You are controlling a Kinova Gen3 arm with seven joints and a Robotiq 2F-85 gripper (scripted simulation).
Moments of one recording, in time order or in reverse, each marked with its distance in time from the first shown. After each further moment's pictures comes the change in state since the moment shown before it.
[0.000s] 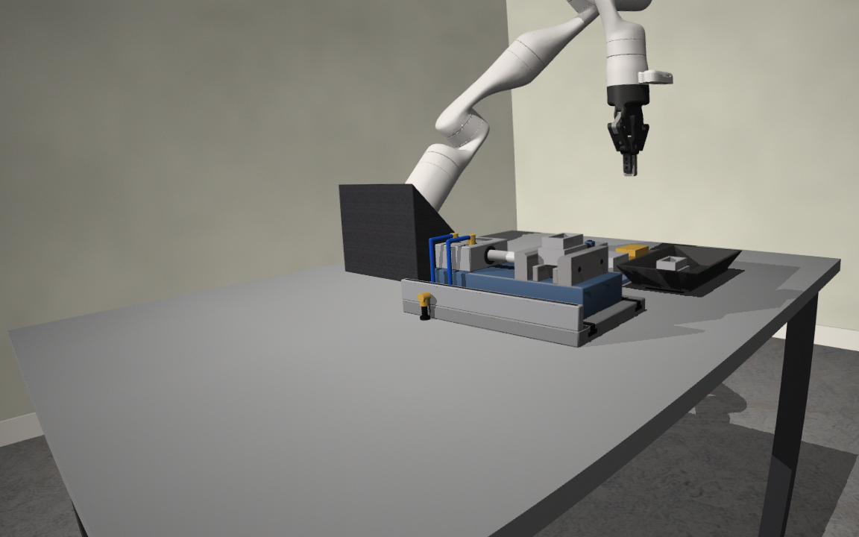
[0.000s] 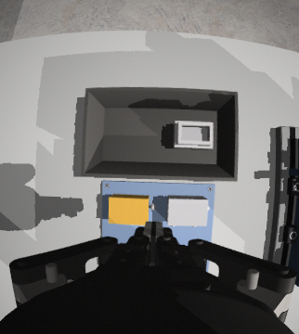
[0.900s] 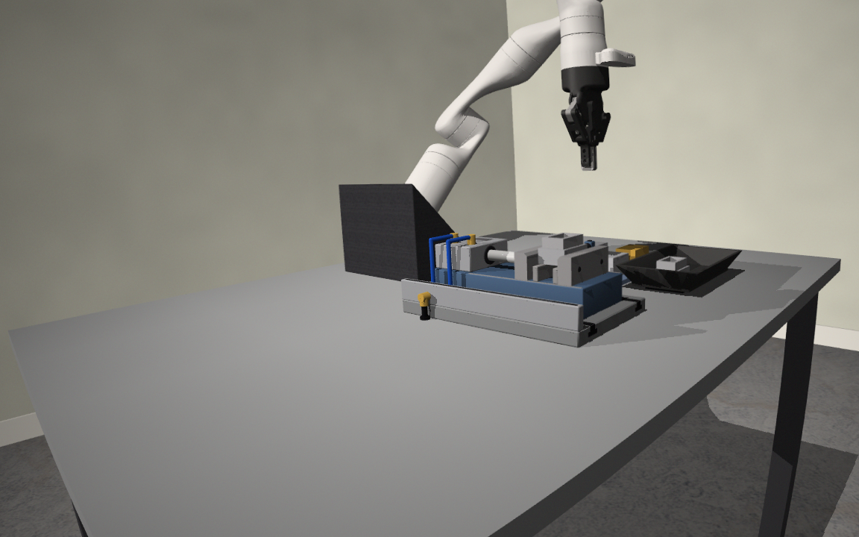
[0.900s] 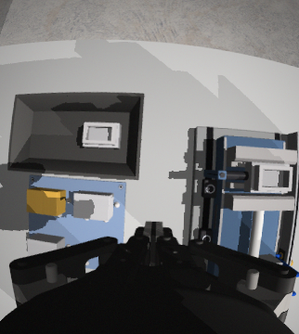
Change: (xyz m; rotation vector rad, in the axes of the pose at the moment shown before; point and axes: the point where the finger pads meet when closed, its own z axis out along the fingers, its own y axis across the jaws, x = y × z) arm -0.001 0.150 -0.016 -0.019 0.018 -0.029
